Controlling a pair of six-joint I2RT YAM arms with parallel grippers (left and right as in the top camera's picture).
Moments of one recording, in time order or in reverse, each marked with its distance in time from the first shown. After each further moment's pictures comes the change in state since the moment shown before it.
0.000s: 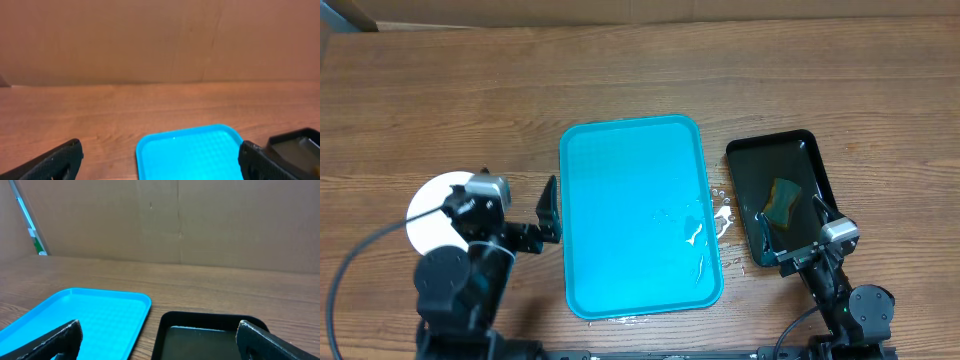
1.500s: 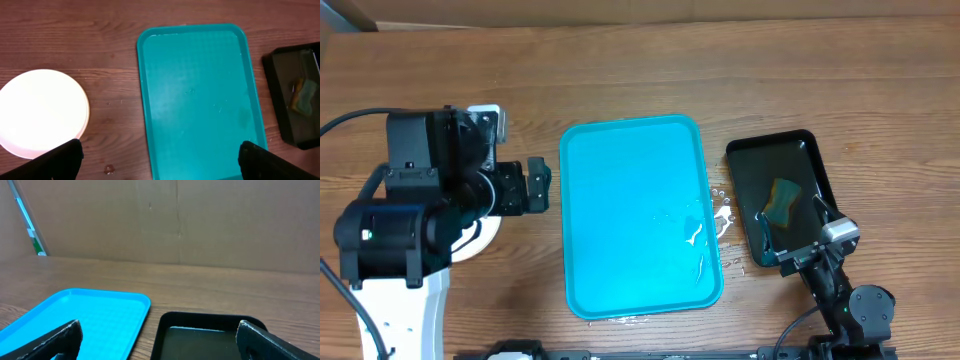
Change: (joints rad) left arm 0.039 0.742 0.929 -1.012 0.033 0.000; right arm -0.005 0.000 0.000 0.001 0.000 0.000
